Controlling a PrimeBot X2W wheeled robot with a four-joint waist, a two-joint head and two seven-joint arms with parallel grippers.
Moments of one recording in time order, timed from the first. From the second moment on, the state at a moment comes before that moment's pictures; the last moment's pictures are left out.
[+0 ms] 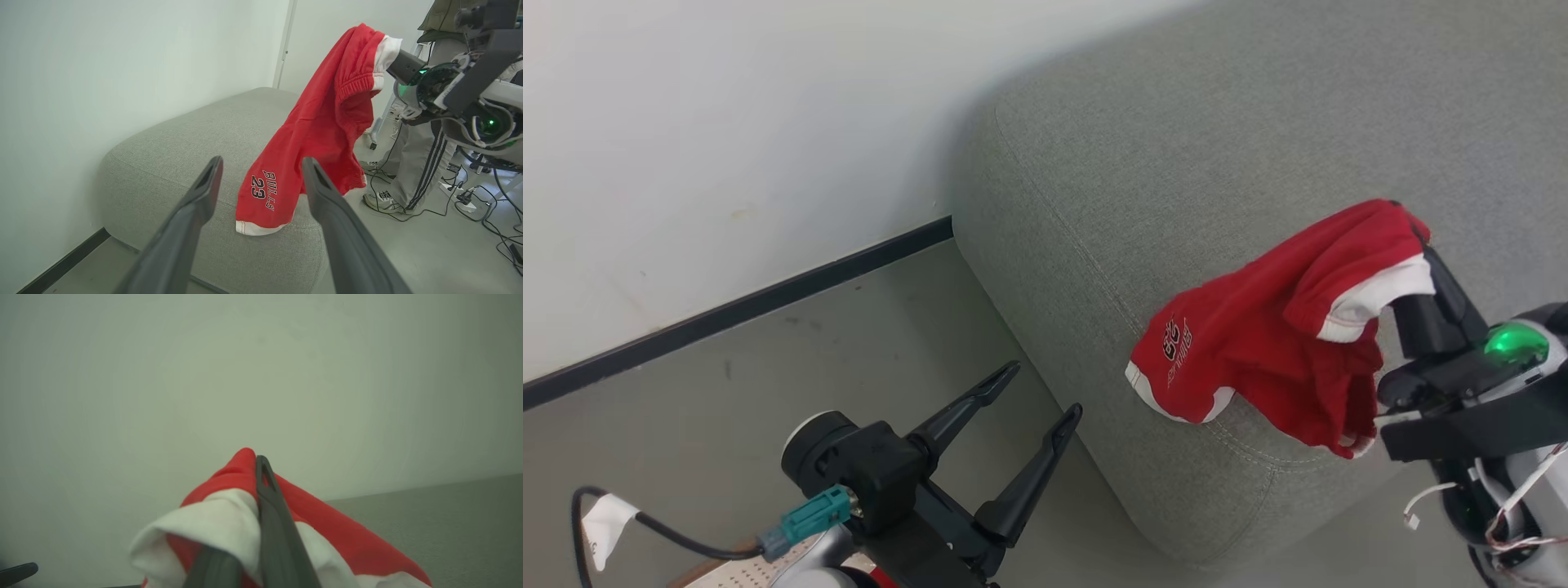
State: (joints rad) left arm -0.37 0.35 -0.65 -0.15 -0.60 -0.07 0.03; right arm -0.43 -0.46 0.42 -0.05 0.67 0.02 -0.25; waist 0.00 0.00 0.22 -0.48
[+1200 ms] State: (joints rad) left arm -0.59 0.34 -0.73 -0.27 -0.55 -0.11 0.14; right arm -1.01 -0.74 0.09 0.41 0.65 -0.01 -0.26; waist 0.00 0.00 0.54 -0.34
